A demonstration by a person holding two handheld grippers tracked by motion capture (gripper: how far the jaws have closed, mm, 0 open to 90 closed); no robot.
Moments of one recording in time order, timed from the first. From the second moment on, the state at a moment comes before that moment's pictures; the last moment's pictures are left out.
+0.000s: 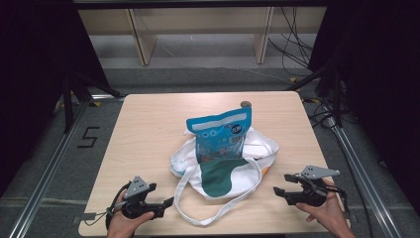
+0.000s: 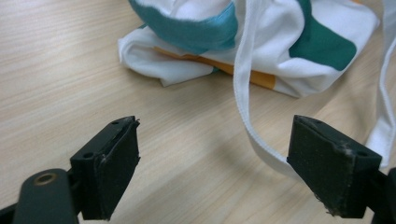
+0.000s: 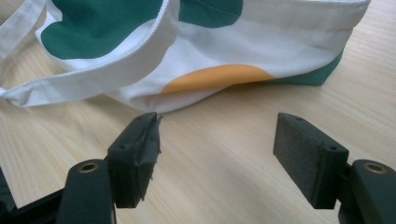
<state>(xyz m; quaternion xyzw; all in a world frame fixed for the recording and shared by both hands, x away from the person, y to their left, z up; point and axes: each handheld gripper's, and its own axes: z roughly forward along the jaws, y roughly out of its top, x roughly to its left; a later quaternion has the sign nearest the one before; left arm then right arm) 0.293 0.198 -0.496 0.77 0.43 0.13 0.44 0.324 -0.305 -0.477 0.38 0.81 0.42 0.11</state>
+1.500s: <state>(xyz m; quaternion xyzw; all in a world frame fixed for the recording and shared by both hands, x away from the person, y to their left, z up) 0.275 0.199 -0.503 0.78 0.42 0.14 0.43 0.286 -0.309 -0.501 0.37 0.85 0.38 0.08</state>
